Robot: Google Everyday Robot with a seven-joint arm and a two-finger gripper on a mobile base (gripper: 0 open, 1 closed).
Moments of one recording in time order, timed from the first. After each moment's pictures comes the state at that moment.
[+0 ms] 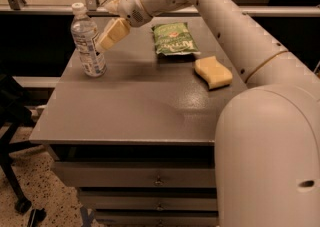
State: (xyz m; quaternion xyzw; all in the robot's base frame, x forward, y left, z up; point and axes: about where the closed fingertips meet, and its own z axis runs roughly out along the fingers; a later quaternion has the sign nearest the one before) arm 0.701 0.152 0.938 -0.64 0.58 0.30 0.41
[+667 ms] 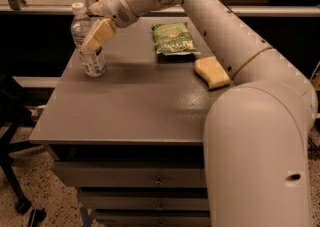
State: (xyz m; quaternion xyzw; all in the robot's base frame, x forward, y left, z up) arm 0.685 0.188 0.941 -0.65 0.56 0.32 0.40
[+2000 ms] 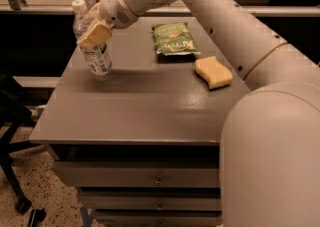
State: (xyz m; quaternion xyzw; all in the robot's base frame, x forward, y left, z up) arm 0.651 0.184 0.949 -0.69 0.54 0.29 0.38
